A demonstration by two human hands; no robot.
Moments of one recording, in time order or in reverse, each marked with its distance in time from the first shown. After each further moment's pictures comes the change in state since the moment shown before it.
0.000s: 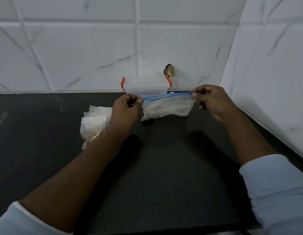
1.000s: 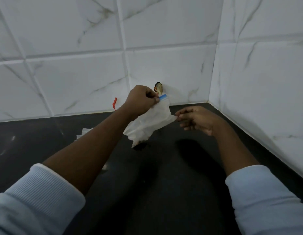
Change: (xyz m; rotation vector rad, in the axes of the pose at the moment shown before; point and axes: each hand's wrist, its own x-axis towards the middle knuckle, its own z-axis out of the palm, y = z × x) left_hand 0.054 0.096 0.061 0.414 -0.360 0.137; right_hand 0.003 0.006 -0.020 0.033 -0.300 0.210
